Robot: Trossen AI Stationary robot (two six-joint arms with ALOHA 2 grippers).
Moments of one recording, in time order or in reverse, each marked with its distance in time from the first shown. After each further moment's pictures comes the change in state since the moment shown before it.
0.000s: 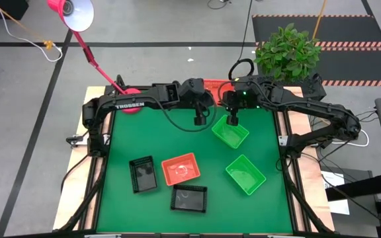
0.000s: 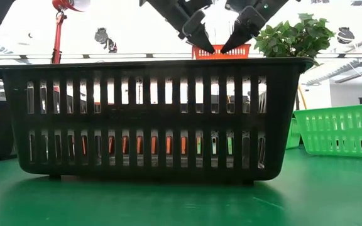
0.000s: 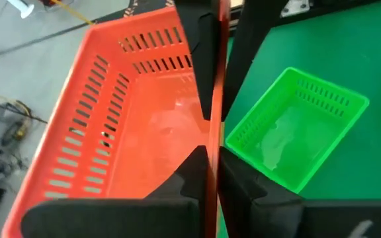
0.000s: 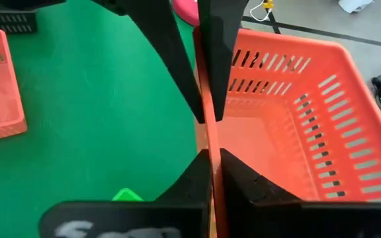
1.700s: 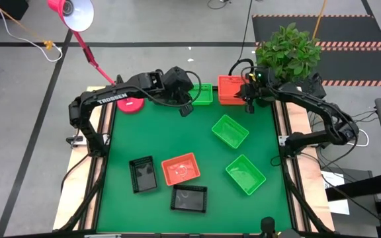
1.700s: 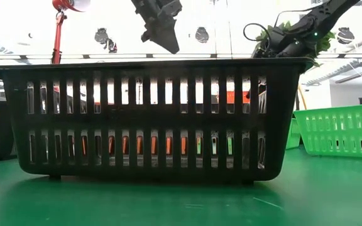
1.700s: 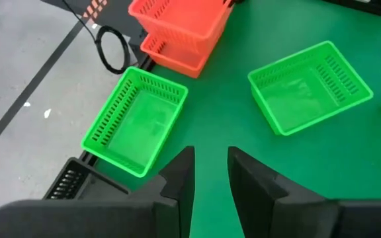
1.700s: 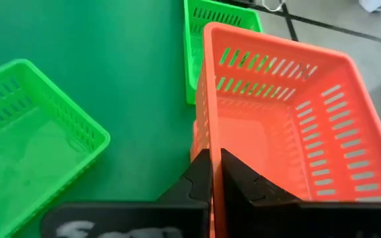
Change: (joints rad) left arm 0.094 -0.148 0.001 -0.363 -0.016 -0.442; right arm -0.585 0.013 -0.359 0.255 -0.495 -0.479
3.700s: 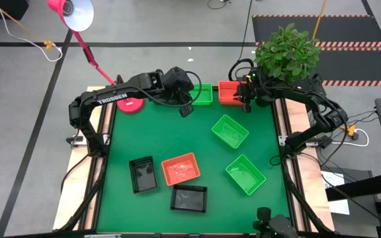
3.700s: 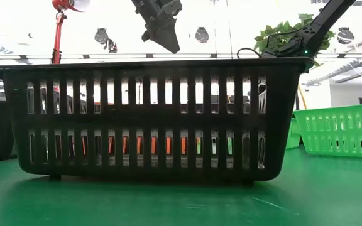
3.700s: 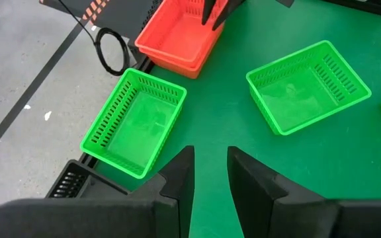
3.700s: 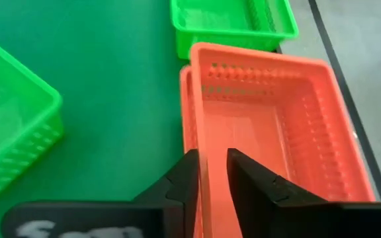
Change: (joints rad) left arm -0.004 0.000 0.000 0.004 0.000 0.016; right arm -0.057 0.191 -0.001 0.081 0.032 0.001
